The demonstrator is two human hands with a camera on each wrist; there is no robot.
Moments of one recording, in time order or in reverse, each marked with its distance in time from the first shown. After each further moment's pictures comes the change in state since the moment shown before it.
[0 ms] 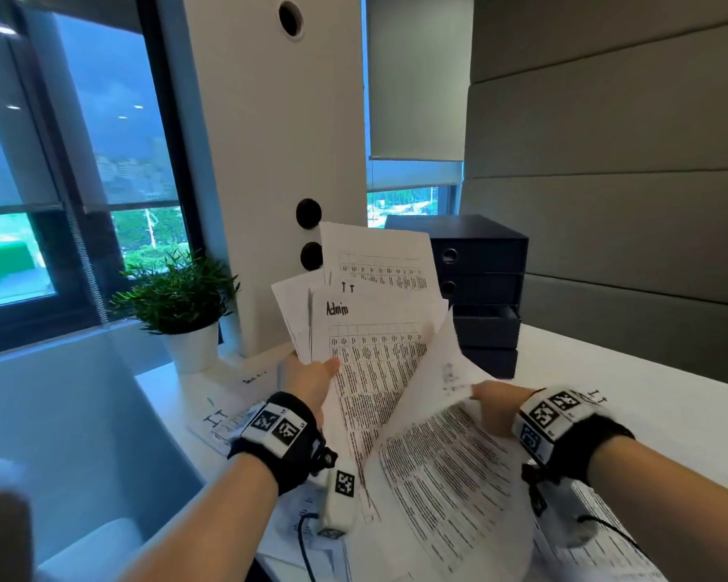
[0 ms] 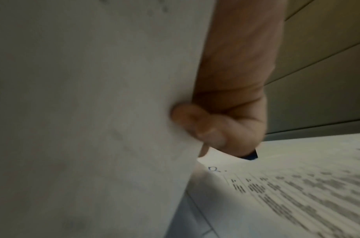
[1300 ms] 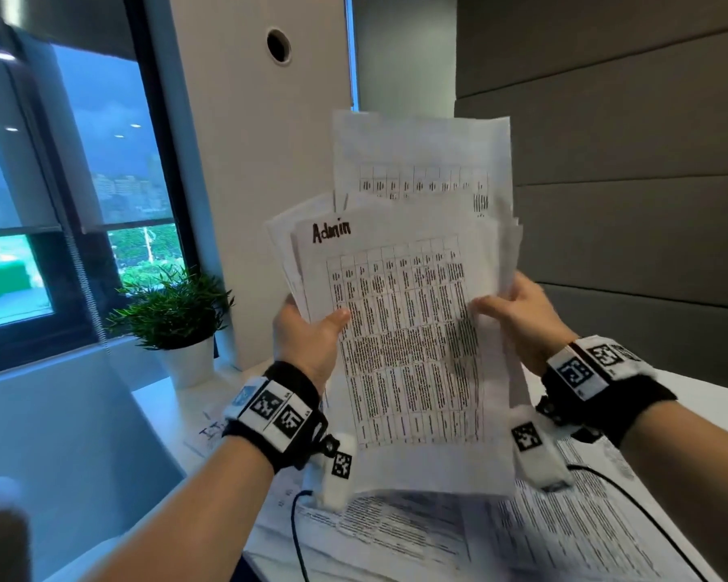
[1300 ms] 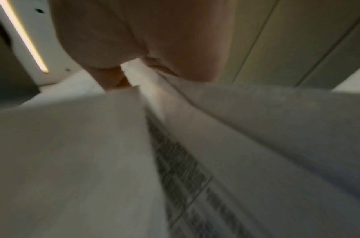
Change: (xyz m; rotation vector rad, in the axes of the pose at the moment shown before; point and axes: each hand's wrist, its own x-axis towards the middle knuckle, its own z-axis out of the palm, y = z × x) left_hand -0.056 0.064 0.021 -0.003 -0.080 0.591; right_hand -0.041 -0.005 -0.087 1.202 0.492 -0.348
